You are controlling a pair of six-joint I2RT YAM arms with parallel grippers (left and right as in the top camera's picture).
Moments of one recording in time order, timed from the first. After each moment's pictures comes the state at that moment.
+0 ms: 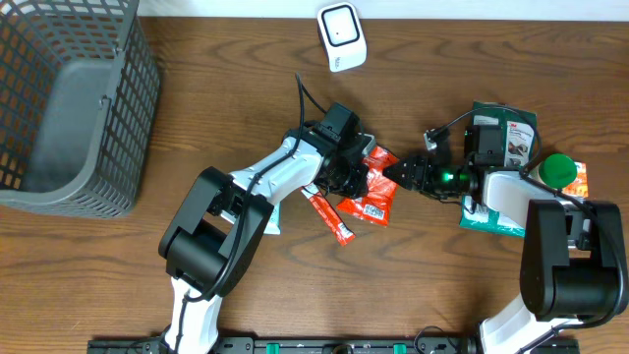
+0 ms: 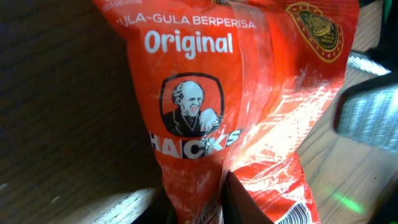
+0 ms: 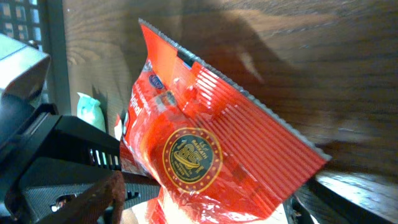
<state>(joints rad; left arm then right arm) -0.60 2.08 1.35 -0.55 0.50 -0.22 0.00 1.82 0.82 -0.15 -0.81 0.29</state>
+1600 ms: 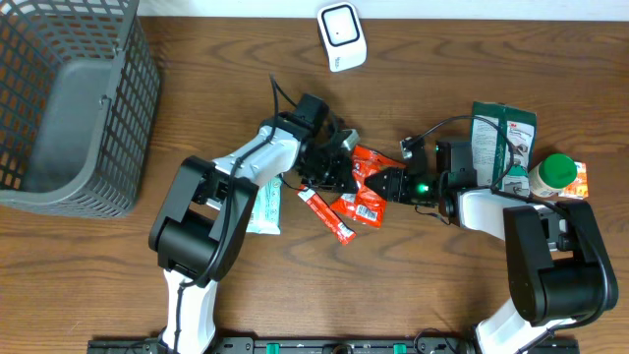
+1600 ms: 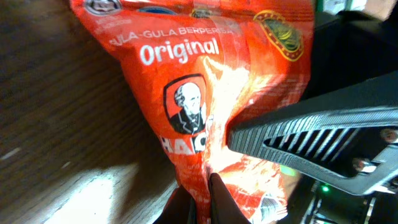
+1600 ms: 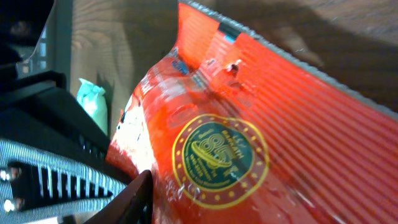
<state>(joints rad) -0.47 2.10 1.35 -0.61 0.80 -0.17 0.15 1.81 0.68 0.18 -0.78 0.42</state>
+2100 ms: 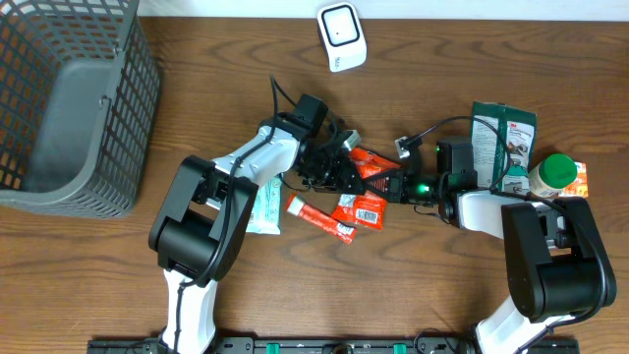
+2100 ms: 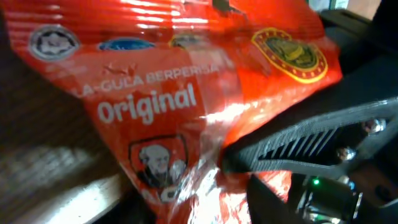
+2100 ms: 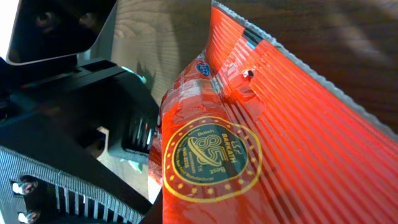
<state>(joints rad) -0.47 2.10 1.35 -0.61 0.84 -0.15 0.14 1.83 0.67 0.27 -0.93 0.44</state>
